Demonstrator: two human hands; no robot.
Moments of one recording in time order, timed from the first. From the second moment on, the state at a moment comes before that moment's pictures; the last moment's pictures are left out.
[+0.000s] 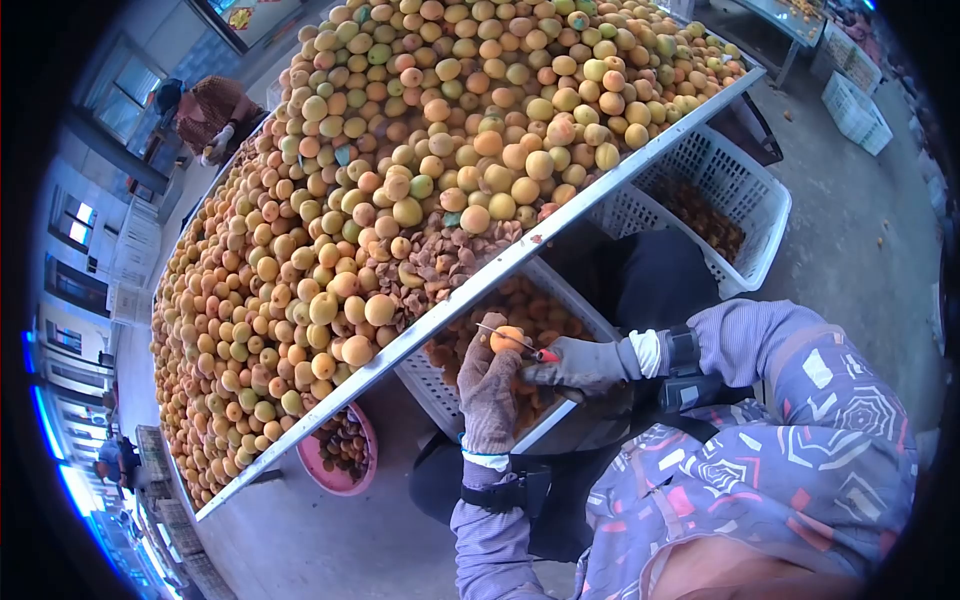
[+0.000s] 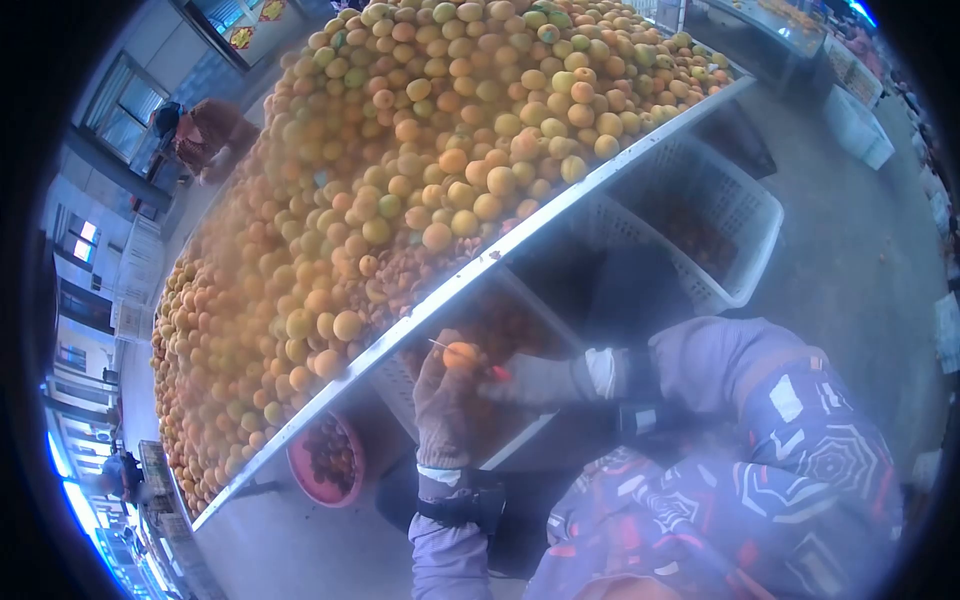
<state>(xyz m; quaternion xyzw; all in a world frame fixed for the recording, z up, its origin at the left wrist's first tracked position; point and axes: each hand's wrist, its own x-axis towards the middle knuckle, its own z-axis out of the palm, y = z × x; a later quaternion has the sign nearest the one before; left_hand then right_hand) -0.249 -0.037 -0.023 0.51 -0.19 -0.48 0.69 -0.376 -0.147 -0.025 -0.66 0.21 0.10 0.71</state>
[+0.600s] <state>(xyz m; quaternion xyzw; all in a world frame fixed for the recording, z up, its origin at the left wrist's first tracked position) -0.253 -0.039 -0.014 0.52 -0.16 -0.44 0.71 -0.374 -0.125 -0.018 -0.73 0.24 -0.03 0.64</state>
